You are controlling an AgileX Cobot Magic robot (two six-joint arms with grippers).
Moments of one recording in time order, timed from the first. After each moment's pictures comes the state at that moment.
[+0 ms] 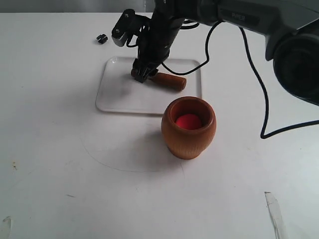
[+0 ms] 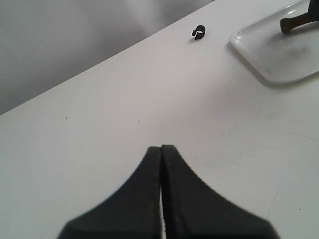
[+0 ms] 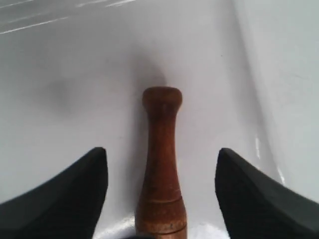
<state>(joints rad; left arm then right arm) 0.02 0.00 0.00 0.07 0.44 0.35 0.72 2.38 -1.98 0.13 0.90 -0.69</state>
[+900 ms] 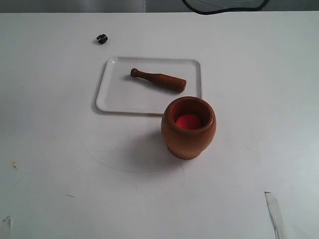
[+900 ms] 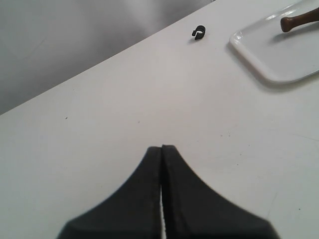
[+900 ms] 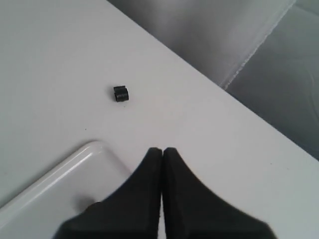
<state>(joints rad) 0.02 0.00 0.00 0.07 0.44 0.35 0.71 1.97 -1.75 -0.04 0.55 -0.16</state>
